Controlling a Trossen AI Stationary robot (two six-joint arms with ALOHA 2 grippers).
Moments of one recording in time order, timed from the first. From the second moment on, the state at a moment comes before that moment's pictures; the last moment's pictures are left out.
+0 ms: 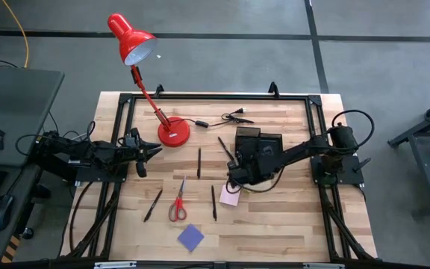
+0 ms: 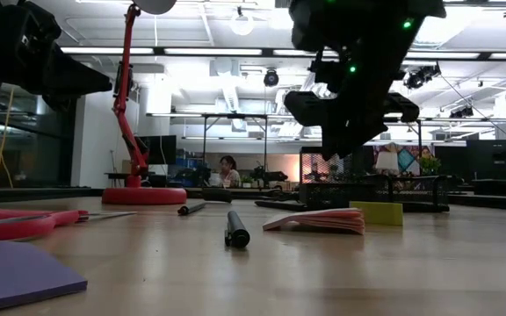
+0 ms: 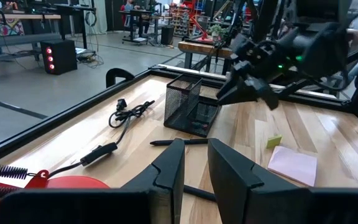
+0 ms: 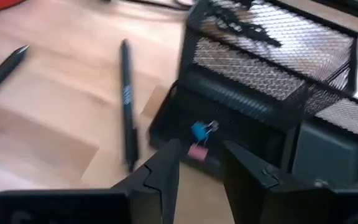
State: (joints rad) left arm -0.17 0.02 0.08 -0.19 -0.58 -0.16; right arm 0.24 1.85 1.21 -0.85 0.77 1.34
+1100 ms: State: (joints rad) left arm -0.17 0.02 0.08 -0.18 -0.58 -0.16; right arm 0.59 1.81 0.88 0.08 0.89 1.02
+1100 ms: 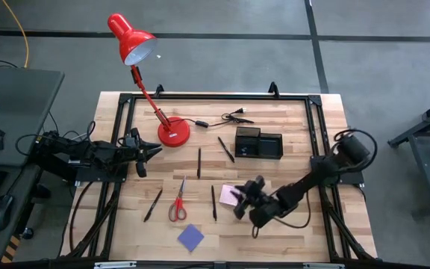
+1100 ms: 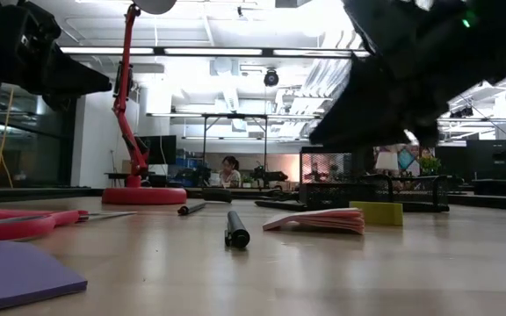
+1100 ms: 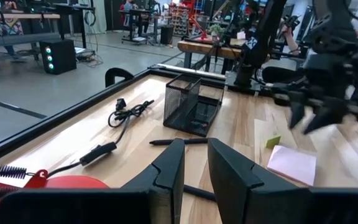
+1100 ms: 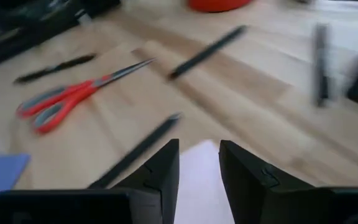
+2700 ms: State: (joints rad) left arm -0.17 0.02 0.08 -0.18 -0.58 -0.16; right arm 0.60 1.88 0.80 -0.07 0.82 1.28
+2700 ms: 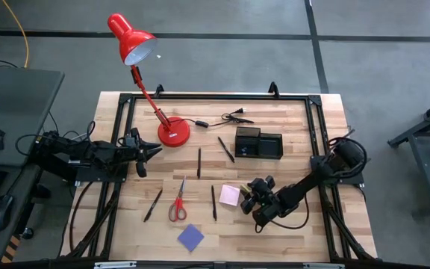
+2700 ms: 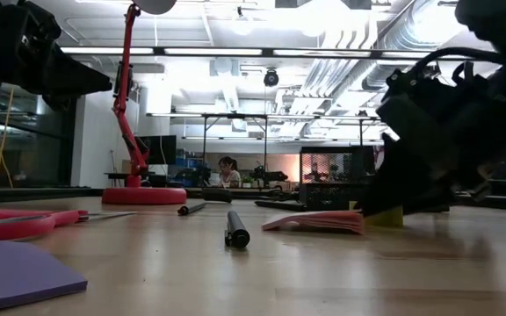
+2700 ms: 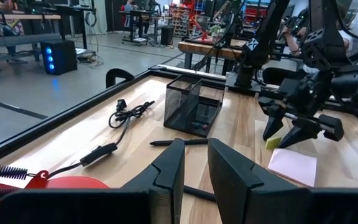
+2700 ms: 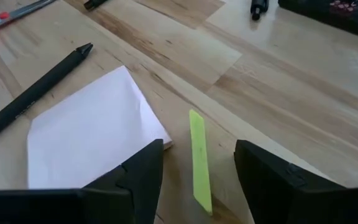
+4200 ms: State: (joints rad) left arm -0.17 0.02 0.08 -0.18 -0.58 -0.16; right arm 0.50 1.83 0.83 -0.10 0.91 1.20
